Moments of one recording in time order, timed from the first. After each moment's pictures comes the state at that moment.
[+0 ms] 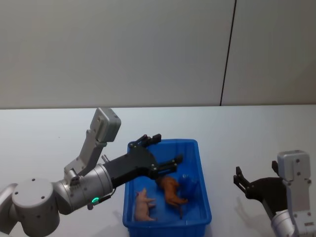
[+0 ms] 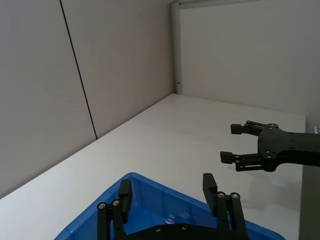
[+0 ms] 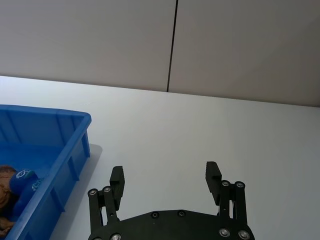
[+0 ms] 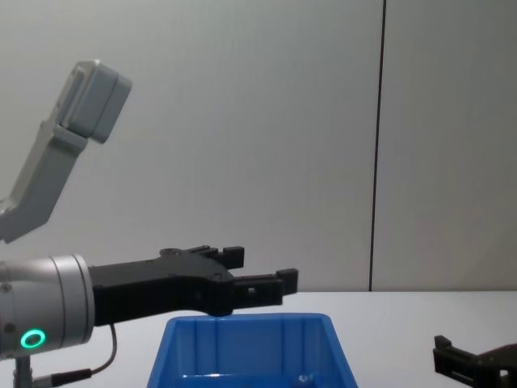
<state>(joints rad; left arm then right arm) -0.27 0.41 0.37 -1.48 -0.40 0.08 -0.62 -0.08 0.17 -0.30 -1.66 0.08 0.13 -0.18</state>
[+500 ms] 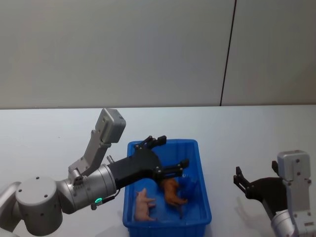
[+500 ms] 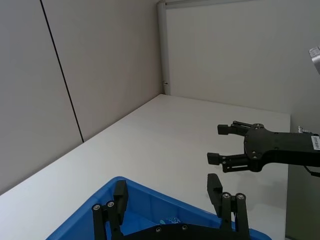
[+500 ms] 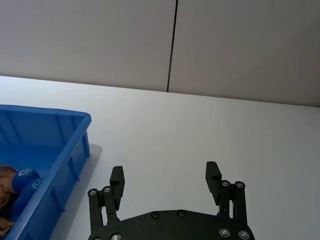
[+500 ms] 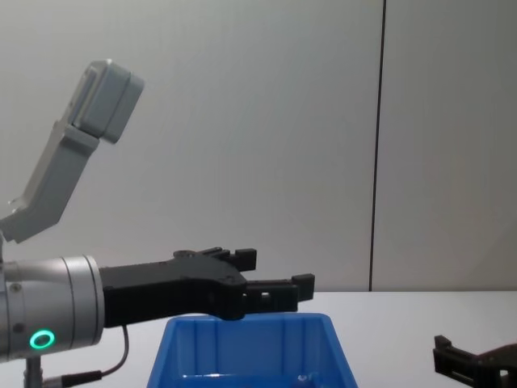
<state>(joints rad) -0.29 0.40 0.38 -1.46 -0.39 0.08 -0.66 -0.08 0.17 -0.30 -1.66 0.08 0.13 -0.18</state>
